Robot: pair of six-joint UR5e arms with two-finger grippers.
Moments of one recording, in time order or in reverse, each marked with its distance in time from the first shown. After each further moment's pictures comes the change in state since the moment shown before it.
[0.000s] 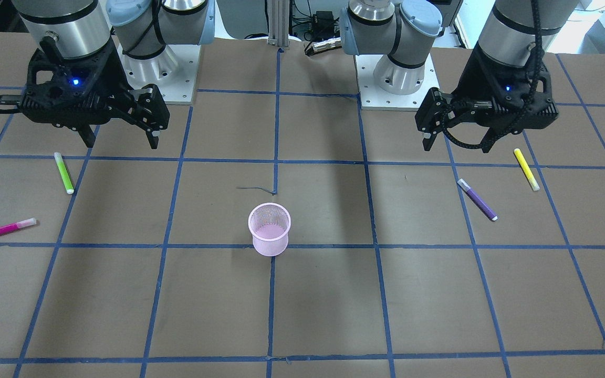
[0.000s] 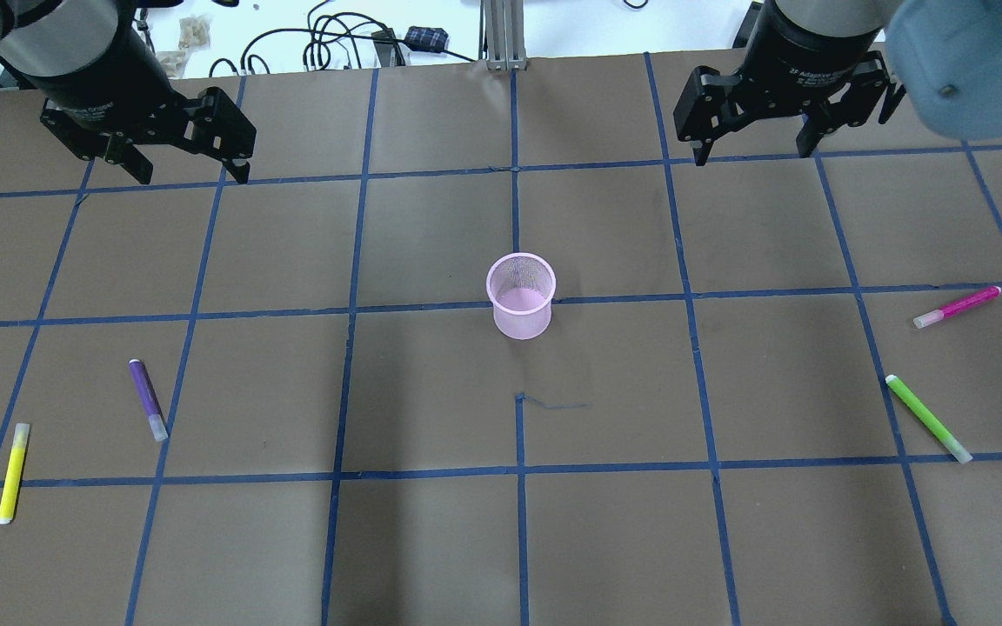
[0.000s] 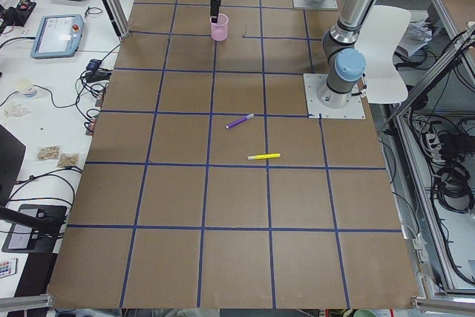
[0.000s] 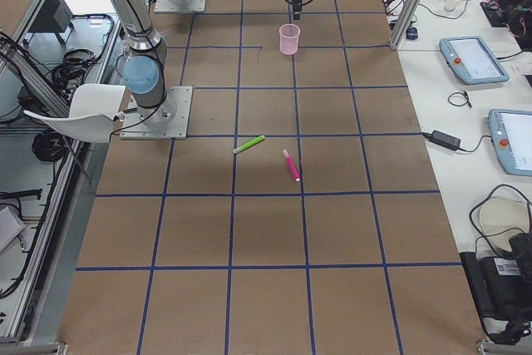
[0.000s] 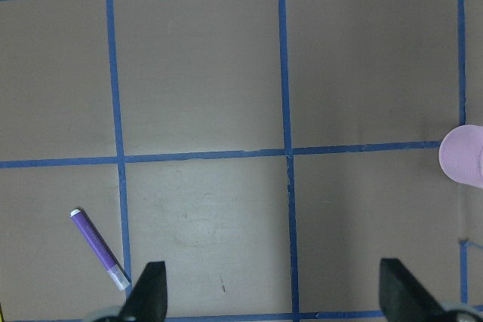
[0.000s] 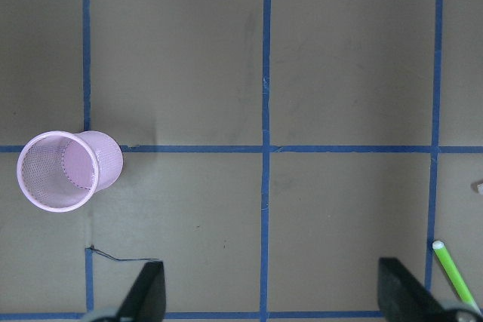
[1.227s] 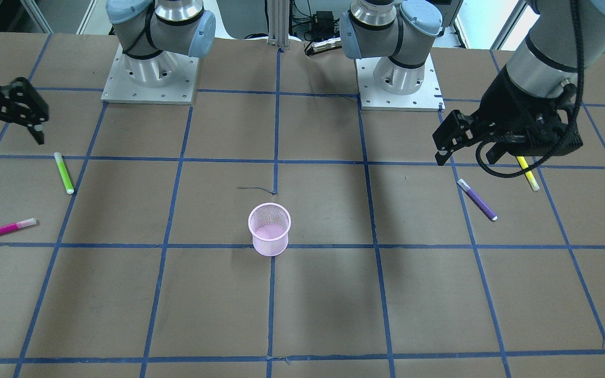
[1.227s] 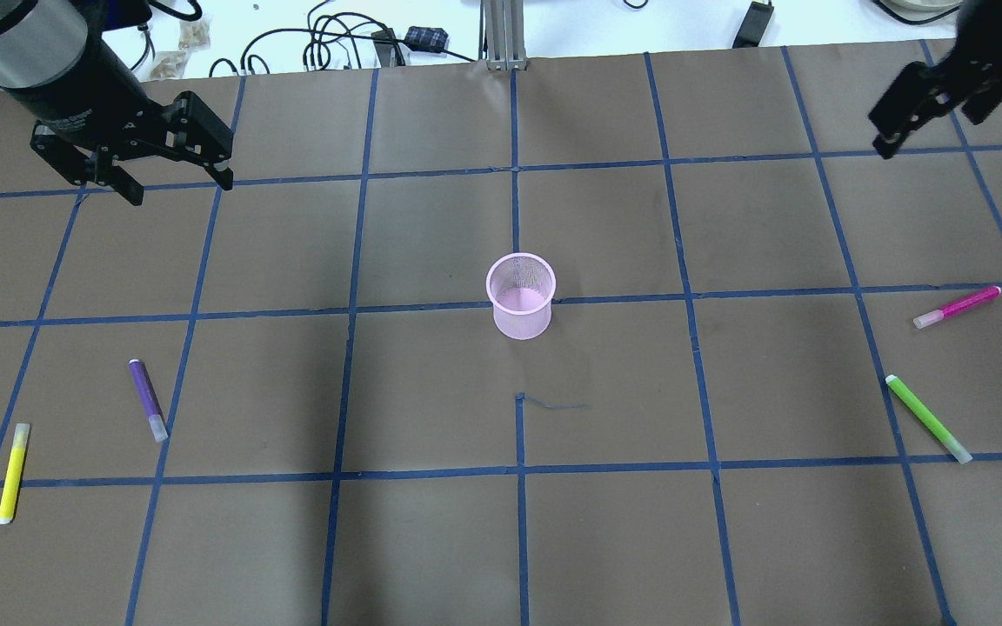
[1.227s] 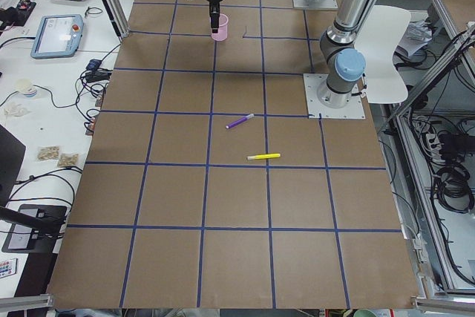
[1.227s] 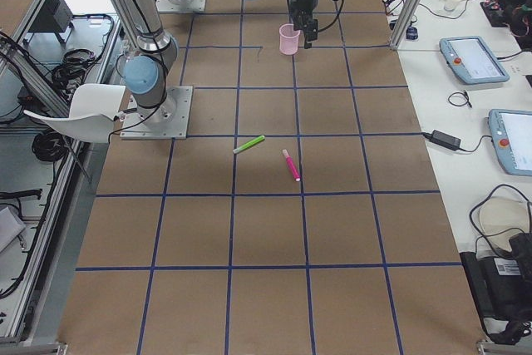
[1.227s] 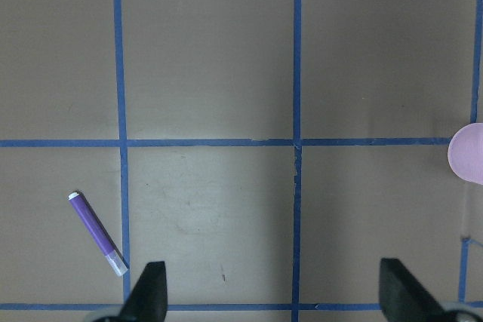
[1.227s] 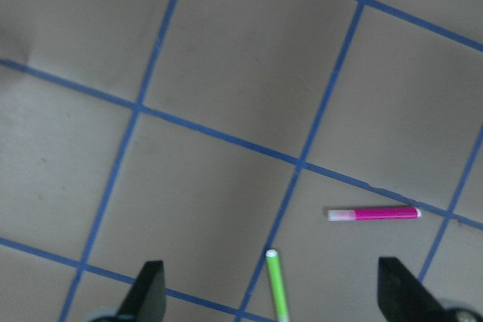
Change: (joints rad) left arm 0.120 -0.058 -0.005 -0.048 -0.112 -0.081; right arm -0.377 -0.008 -0.002 0.038 0.002 -0.764
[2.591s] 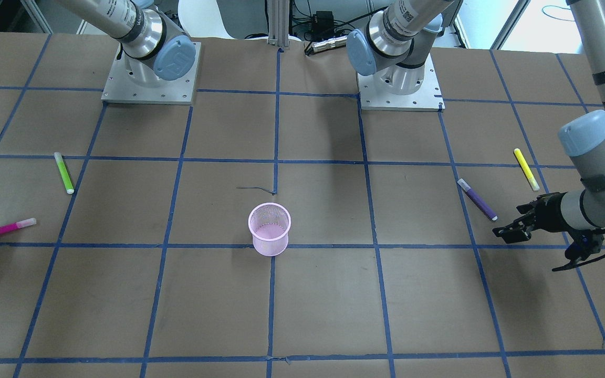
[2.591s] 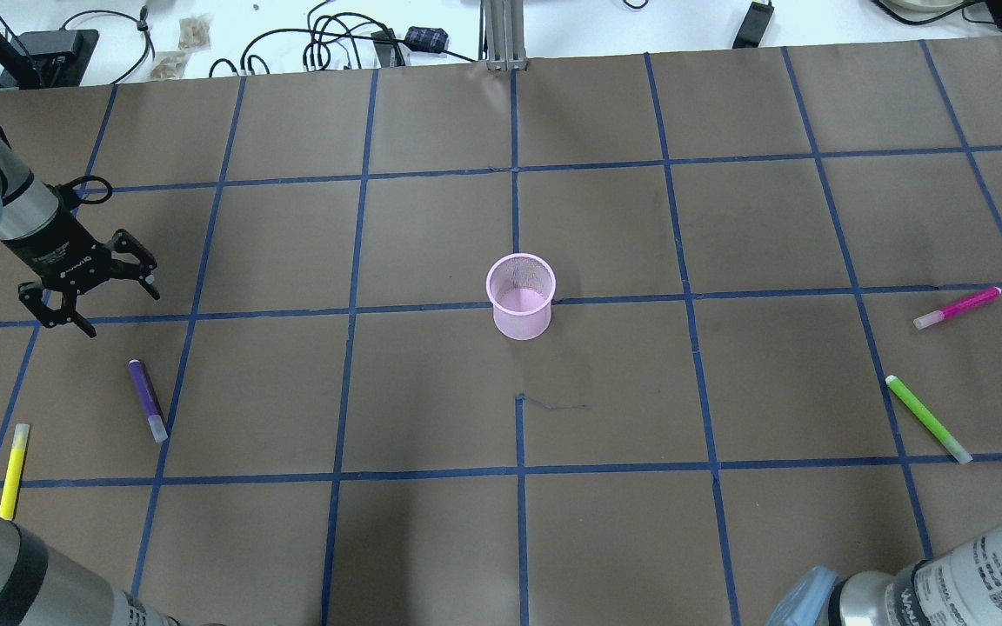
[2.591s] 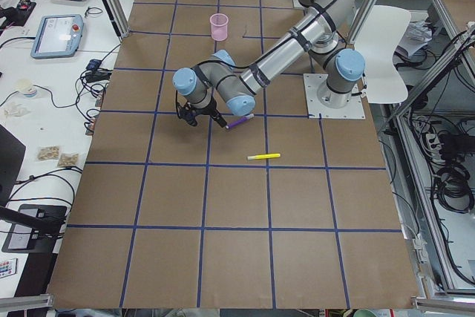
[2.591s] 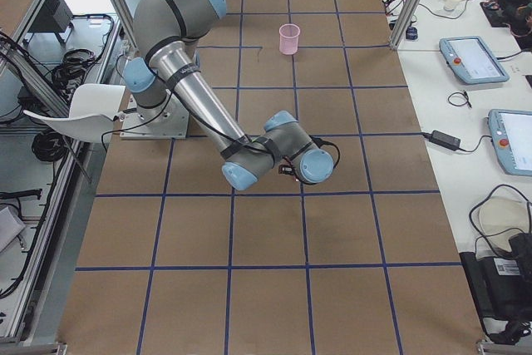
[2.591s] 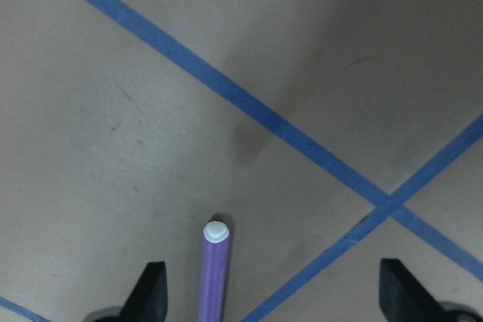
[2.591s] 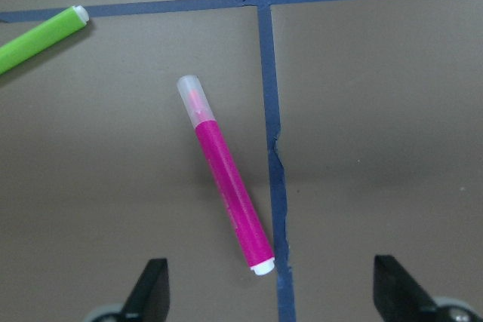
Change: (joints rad) left arm 0.366 -0.410 -0.124 0.177 0.124 -0.153; right arm -0.515 0.558 -0.038 -0.104 0.319 -1.707
